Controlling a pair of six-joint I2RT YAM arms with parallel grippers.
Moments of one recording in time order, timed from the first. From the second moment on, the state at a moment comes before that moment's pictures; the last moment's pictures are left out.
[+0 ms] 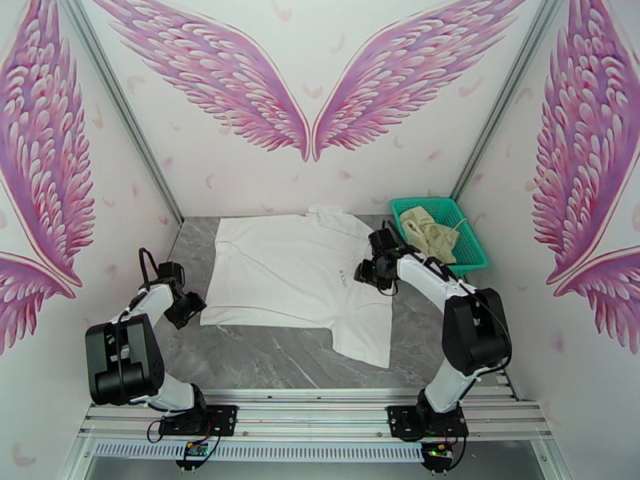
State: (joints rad) left arm 0.28 1.53 0.87 -0.67 0.06 -0.52; right arm 0.25 1.68 1.15 -0.72 -0.10 0.55
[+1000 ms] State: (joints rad) left arm 0.25 1.27 0.72 -0.70 0.12 -0.48; right arm 0.30 1.33 0.63 -0.75 -0.13 0.73
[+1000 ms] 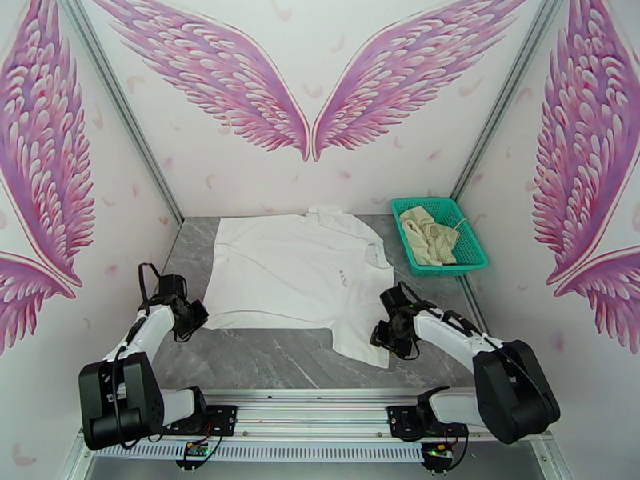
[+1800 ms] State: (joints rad) left arm 0.23 1.11 0.66 -0.77 -0.10 -0.61; right arm 0.31 1.03 0.72 -1.13 -0.05 0.75
